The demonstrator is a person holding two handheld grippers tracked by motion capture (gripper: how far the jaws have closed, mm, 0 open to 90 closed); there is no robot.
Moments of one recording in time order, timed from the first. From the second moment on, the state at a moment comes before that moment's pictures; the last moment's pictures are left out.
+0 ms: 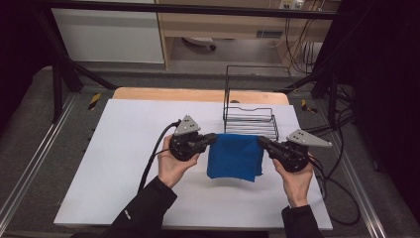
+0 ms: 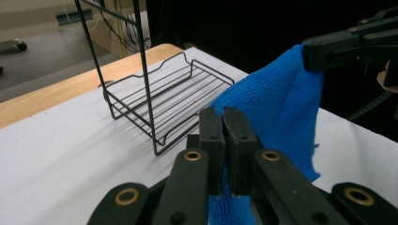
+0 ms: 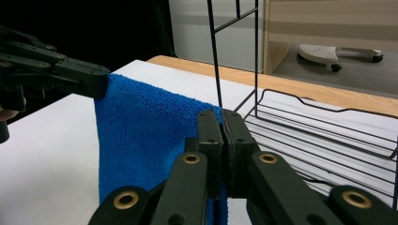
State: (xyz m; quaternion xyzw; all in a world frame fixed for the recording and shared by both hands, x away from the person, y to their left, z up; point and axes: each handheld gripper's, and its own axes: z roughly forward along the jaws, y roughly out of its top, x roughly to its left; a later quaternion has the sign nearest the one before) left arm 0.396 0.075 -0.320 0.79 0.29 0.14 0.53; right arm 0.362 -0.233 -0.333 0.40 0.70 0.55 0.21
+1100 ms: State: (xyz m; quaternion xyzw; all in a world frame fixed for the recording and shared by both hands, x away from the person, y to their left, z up) left arm 0.404 0.057 -0.271 0.73 0.26 0.18 0.61; right arm 0.355 -0.246 -0.282 0.38 0.64 0.59 0.30
